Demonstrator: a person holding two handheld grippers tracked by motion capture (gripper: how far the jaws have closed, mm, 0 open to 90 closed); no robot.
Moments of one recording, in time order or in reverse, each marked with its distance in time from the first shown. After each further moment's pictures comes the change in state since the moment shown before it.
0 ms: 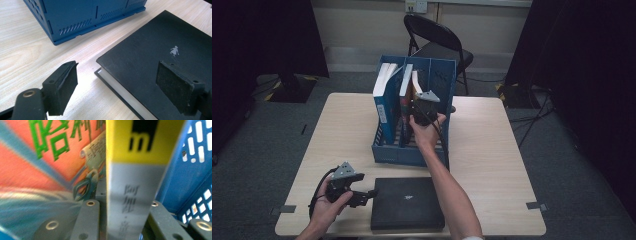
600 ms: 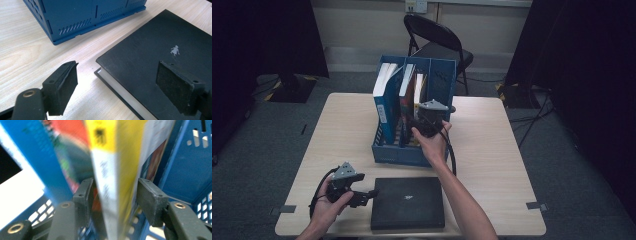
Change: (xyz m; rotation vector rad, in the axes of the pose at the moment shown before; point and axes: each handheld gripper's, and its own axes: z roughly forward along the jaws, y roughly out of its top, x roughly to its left) left arm -0.002 0.000 0.001 0.000 0.006 0.004; right arm -0.008 -0.016 -0.039 0.043 0.189 -0.038
